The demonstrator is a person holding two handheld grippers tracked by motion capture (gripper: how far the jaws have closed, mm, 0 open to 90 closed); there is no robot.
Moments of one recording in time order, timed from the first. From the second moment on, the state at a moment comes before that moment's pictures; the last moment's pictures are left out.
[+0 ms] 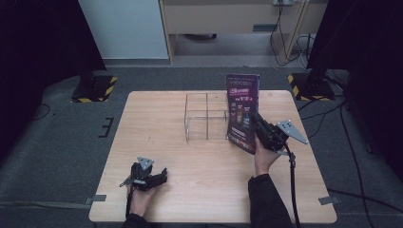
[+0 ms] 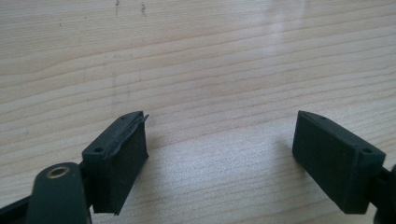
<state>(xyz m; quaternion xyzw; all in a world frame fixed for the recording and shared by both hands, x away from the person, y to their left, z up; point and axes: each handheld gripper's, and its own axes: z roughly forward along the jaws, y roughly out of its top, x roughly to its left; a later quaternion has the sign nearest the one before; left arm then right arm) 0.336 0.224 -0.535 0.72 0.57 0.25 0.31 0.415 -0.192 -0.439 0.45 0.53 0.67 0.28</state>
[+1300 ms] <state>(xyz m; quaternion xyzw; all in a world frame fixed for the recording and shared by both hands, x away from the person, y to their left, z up) 0.336 0.224 -0.535 0.72 0.57 0.25 0.31 0.365 -0.221 -0.466 0.43 0.63 0.58 0.27</state>
